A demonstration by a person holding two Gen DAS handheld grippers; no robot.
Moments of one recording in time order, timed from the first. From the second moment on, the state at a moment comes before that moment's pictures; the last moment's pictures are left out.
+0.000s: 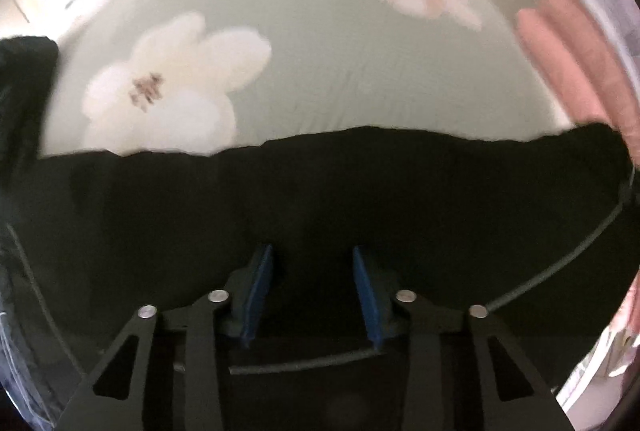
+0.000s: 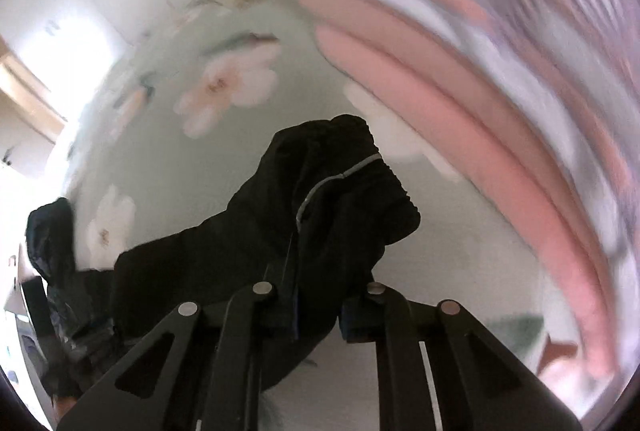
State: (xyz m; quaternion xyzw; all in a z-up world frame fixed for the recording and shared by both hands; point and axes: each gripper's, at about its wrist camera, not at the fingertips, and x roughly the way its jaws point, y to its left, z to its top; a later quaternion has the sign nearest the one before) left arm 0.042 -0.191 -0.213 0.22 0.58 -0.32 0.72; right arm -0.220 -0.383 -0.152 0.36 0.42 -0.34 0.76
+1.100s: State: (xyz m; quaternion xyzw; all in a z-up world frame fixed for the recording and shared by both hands) left arm 0.096 0.271 -0.091 0.05 0.55 -0.15 0.82; right arm -0.035 -0.005 -0.022 0.14 0.42 -0.05 0.89
